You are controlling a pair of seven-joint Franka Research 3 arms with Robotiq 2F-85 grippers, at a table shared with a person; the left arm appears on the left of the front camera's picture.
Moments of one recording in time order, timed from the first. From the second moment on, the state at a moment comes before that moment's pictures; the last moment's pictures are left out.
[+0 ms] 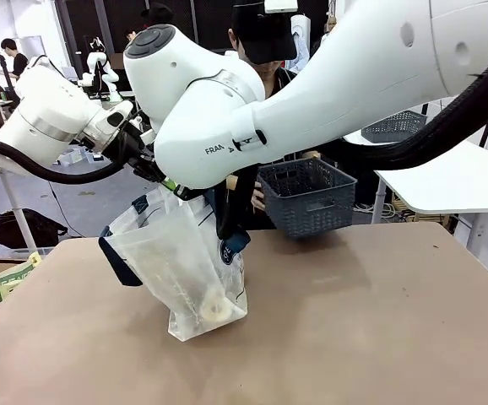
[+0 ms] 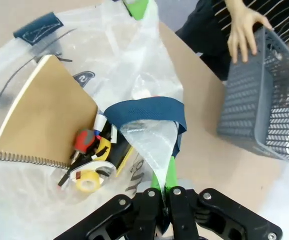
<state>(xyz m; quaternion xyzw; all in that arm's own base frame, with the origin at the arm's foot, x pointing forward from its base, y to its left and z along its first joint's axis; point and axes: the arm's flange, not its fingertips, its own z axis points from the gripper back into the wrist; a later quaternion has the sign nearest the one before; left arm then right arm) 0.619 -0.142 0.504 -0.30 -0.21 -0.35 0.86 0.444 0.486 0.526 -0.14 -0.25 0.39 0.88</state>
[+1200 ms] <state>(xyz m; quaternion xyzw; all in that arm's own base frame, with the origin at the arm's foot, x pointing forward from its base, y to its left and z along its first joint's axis) 0.640 -0.144 0.486 -0.45 -0.17 -0.37 0.80 0.458 0.513 0.519 -0.12 -0.27 0.46 0.84</state>
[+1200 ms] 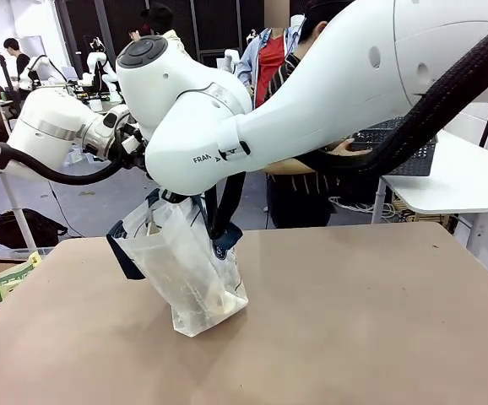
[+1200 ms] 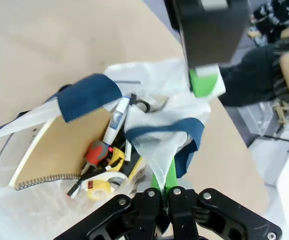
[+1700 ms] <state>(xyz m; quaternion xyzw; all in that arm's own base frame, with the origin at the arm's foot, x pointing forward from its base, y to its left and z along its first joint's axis) 0.647 -0.144 0.487 -0.47 -0.16 -0.37 0.78 0.464 0.529 0.513 -0.08 -0.30 0.53 0.79</state>
